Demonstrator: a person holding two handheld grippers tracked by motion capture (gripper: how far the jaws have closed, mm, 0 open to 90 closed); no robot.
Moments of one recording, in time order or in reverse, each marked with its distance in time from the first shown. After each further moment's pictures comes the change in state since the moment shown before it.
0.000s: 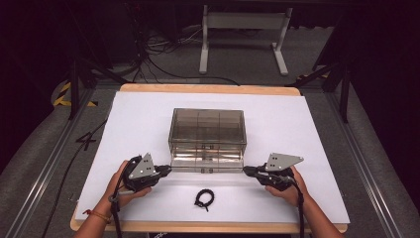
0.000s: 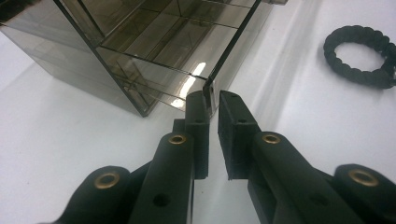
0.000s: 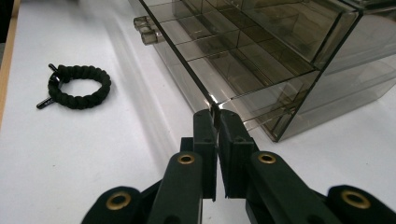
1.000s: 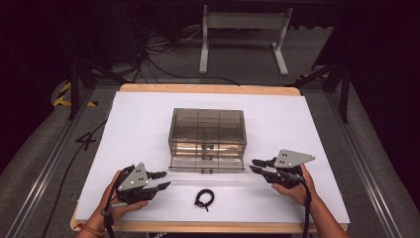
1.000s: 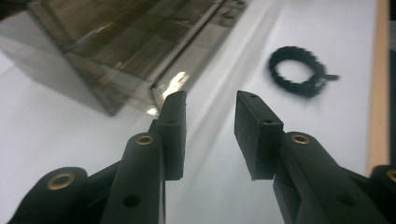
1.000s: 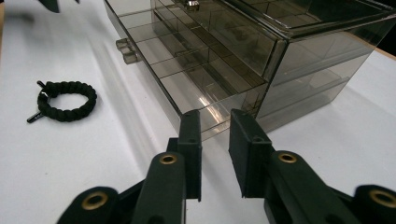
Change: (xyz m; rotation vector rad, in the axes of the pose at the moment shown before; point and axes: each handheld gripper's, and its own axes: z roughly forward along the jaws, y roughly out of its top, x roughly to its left) left arm -0.029 -0.003 -0.022 -0.070 -0.063 -0.044; right arm -0.005 0.007 -0.022 -0.029 -0.076 0.022
